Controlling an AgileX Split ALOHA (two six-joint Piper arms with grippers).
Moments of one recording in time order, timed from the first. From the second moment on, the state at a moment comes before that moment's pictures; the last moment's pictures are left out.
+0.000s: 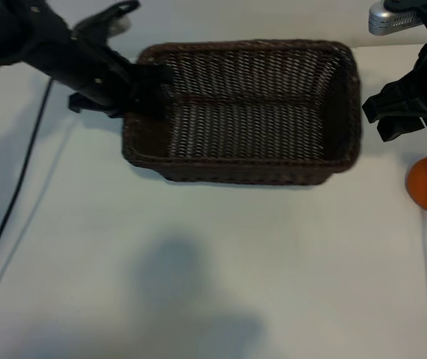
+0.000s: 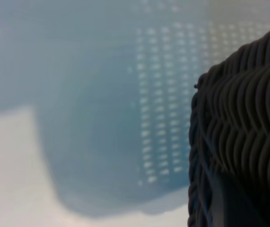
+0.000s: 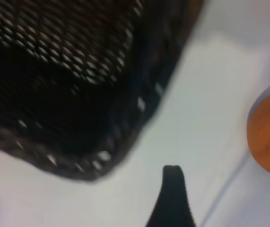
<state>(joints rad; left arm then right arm) -0.24 2.00 -1.44 -0.57 0.71 0.15 0.15 1.54 -1.27 0.07 1.07 -0.04</state>
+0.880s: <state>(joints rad) -0.26 2.09 -1.44 -0.49 0.65 0.02 0.15 1.54 -1.27 0.07 1.08 -0.04</state>
